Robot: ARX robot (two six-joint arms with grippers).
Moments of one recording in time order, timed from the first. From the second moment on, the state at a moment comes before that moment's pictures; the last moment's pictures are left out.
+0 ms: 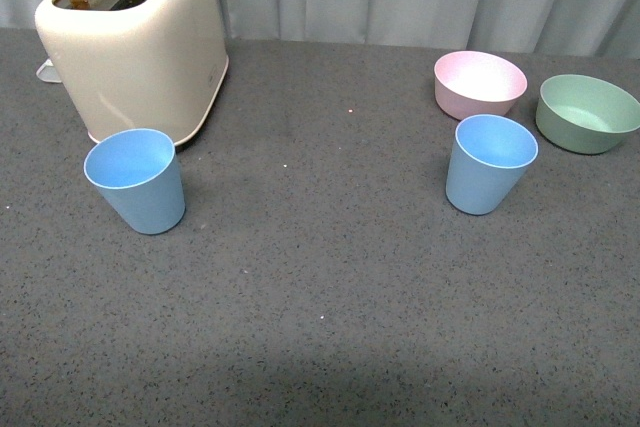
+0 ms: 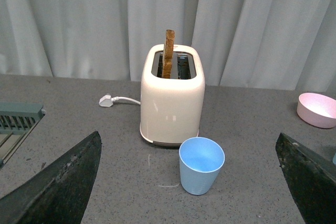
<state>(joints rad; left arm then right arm) 0.00 0.00 0.02 0.00 0.00 0.00 0.00 0.00 0.00 0.00 0.00 0.00</state>
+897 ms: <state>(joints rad) 0.00 0.00 0.02 0.00 0.00 0.00 0.00 0.00 0.00 0.00 0.00 0.00</state>
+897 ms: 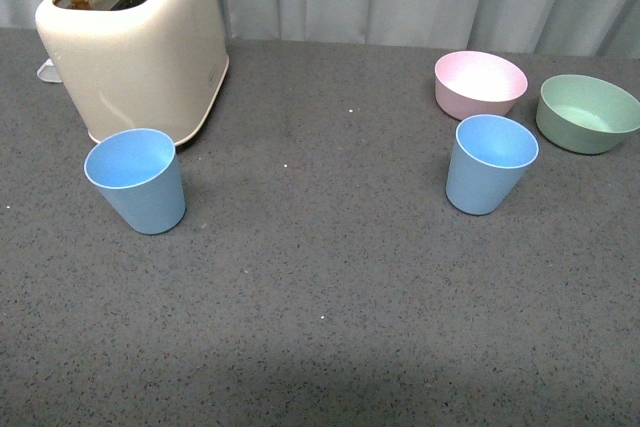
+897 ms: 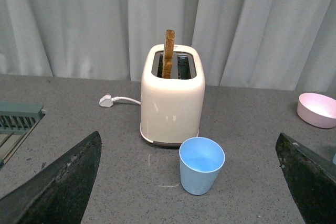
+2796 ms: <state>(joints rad) -0.04 1.94 0.95 -0.03 0.05 -0.33 0.00 0.00 0.00 0.00 0.00 0.00</state>
